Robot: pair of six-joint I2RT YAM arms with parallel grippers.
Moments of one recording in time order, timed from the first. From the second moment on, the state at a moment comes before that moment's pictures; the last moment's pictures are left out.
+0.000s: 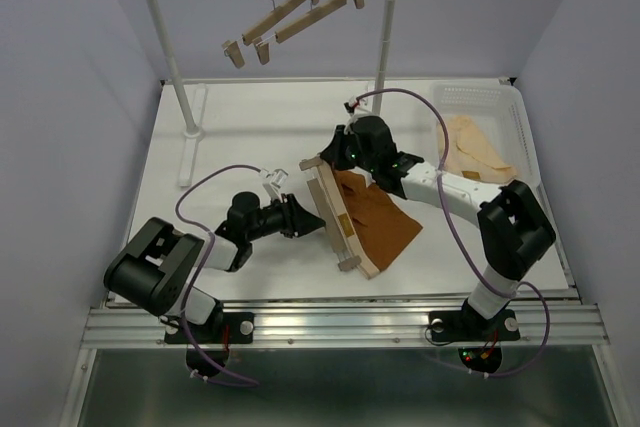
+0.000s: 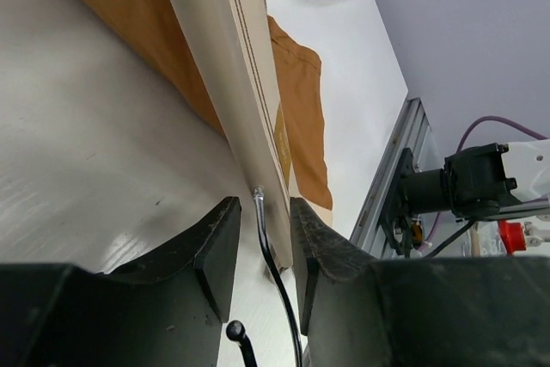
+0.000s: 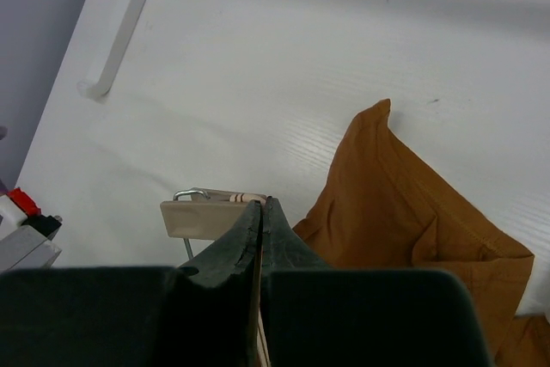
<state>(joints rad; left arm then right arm) -0.48 1.45 0.25 0.94 0.59 -0.77 0.68 1.72 1.19 0.14 -0.05 0.51</state>
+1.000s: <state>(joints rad) -0.54 1.18 0.39 0.49 0.41 -0.97 0.68 1.63 1.20 -0.07 0.09 0.38</state>
